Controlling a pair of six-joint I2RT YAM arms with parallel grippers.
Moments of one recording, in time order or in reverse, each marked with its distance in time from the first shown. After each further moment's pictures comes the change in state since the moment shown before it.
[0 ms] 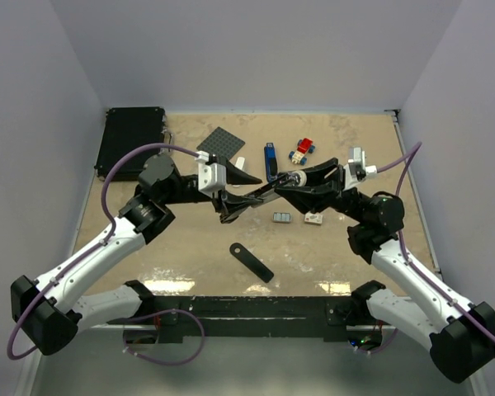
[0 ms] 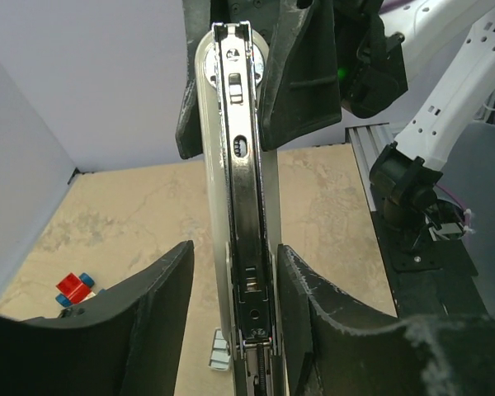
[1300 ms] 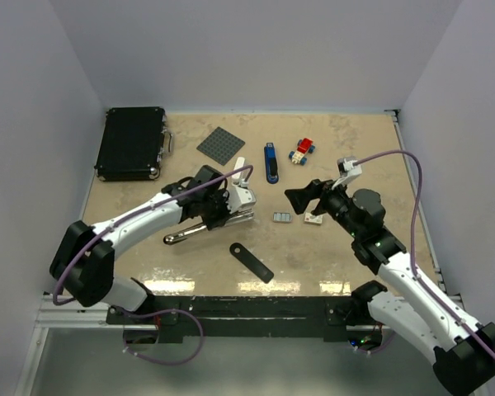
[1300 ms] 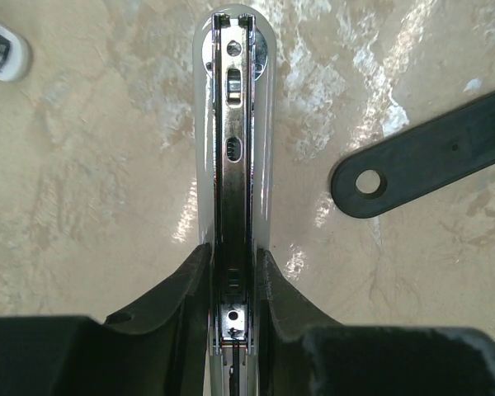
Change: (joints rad) left arm 0.018 0.354 0.012 -0.790 -0.624 0.392; right arm -0.005 -0.139 -0.061 -0.847 0.578 -0.166
